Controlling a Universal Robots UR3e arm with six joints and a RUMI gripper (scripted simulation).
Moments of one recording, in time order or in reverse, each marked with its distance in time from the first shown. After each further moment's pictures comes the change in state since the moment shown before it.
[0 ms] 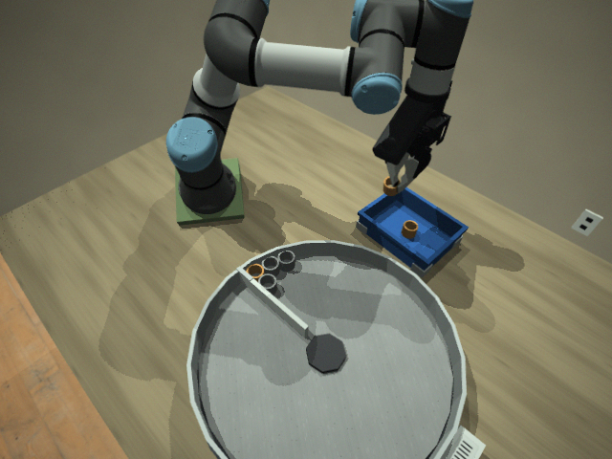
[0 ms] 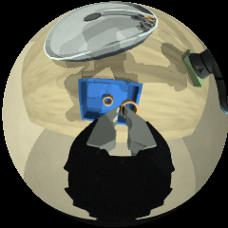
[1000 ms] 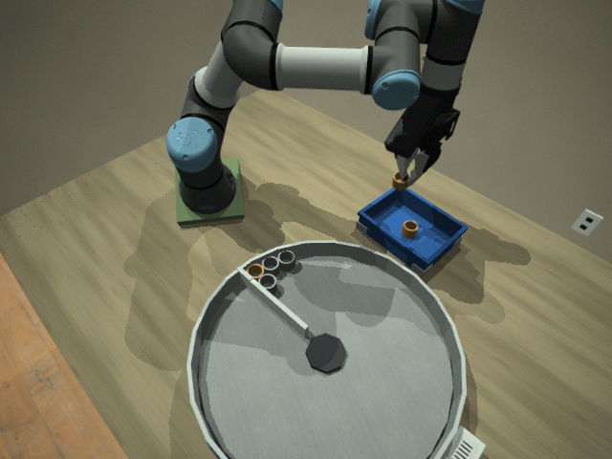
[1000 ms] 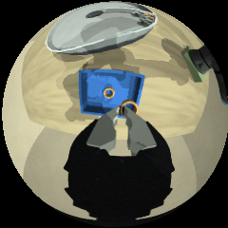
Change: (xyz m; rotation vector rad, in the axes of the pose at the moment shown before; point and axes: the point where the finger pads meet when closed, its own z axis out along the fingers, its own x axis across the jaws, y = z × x) arm -0.004 0.027 0.000 0.002 0.002 0.000
